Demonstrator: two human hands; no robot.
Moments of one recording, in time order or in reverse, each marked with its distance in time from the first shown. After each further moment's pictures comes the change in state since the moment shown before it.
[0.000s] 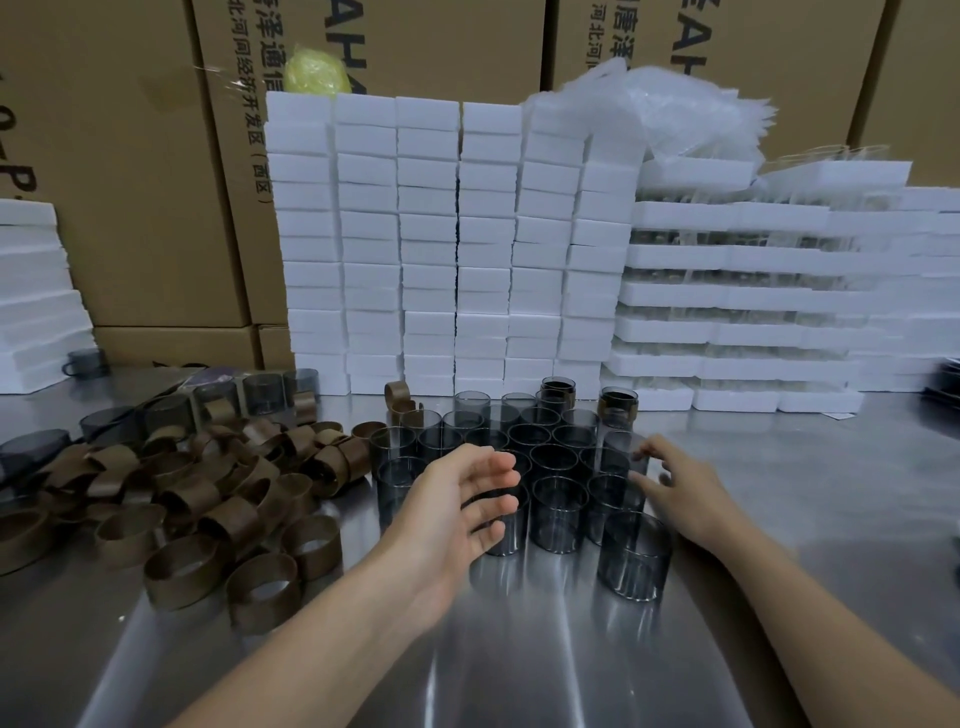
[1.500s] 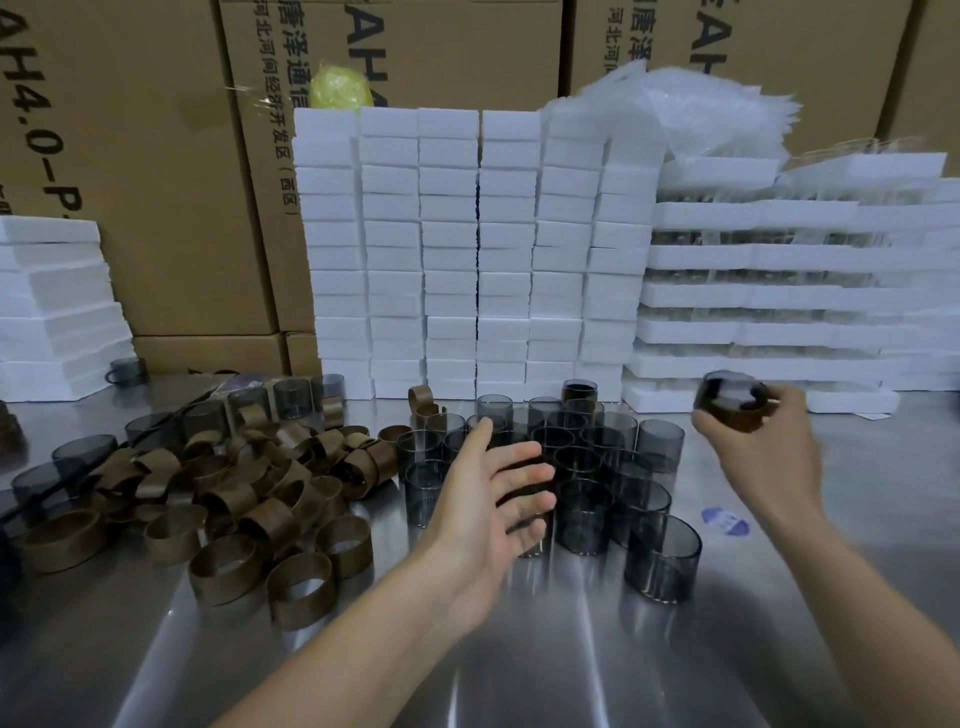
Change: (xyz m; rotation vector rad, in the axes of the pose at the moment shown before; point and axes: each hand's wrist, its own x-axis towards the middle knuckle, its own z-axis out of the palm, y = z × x) left_hand -0.016 0.008 0.013 0.003 0.045 0.006; right_hand -0.033 -0.073 -0.054 0.331 0.530 0.196
